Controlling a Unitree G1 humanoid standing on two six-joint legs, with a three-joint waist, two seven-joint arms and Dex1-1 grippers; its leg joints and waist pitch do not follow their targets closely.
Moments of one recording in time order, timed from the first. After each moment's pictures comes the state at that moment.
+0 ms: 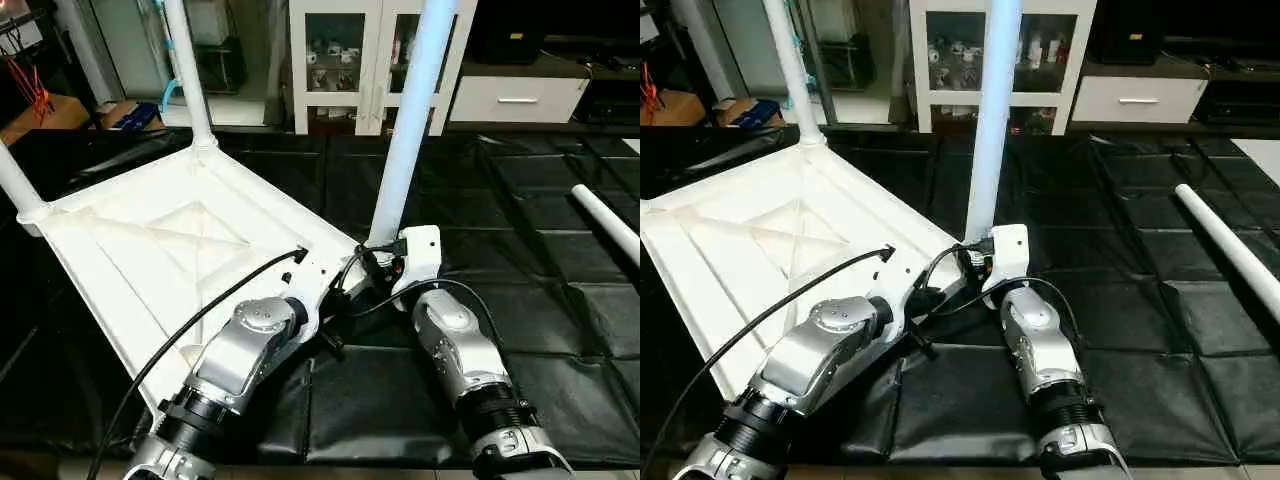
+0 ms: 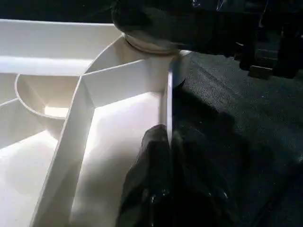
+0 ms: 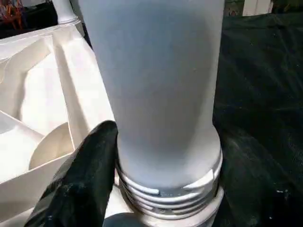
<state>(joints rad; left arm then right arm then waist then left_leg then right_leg) -0.40 0.09 -0.30 0.19 -0.03 0.61 -0.45 -0.46 0.00 -0.01 0.60 0.15 0.08 0.25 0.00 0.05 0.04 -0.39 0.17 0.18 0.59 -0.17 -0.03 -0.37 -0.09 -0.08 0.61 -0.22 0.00</state>
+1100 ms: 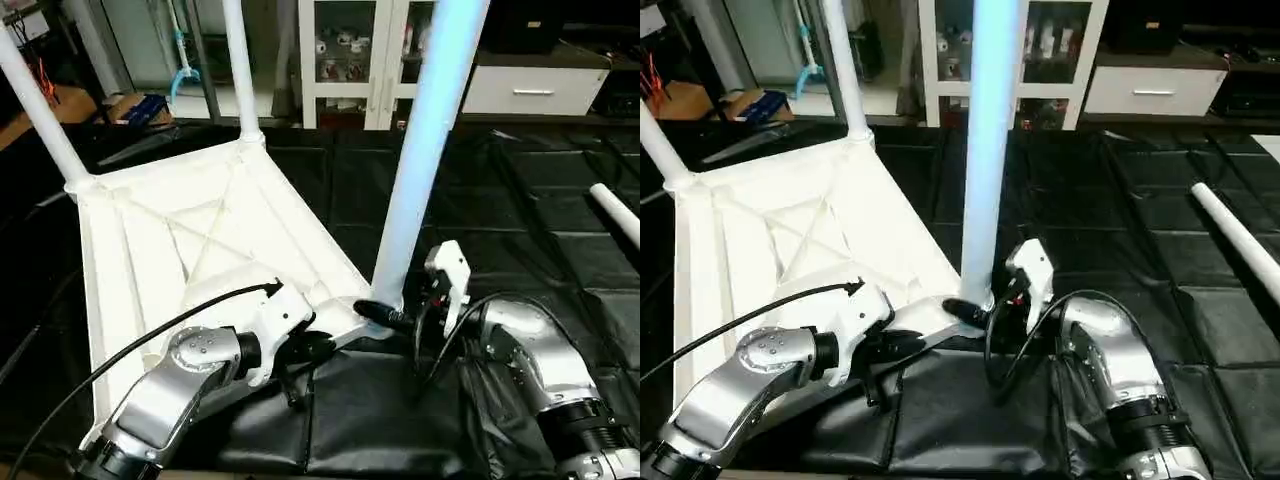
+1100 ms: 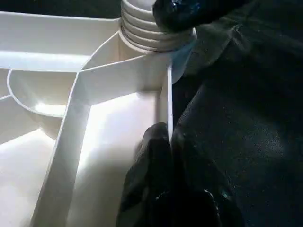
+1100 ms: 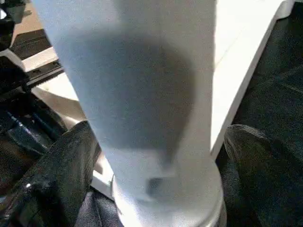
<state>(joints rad) -0.19 0.39 -0.35 -0.11 -0.12 0.53 -0.81 -0.34 -0.35 0.11 0.37 0.30 0.19 1.01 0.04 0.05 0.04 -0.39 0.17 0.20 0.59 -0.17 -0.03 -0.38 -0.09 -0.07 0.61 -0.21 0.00</state>
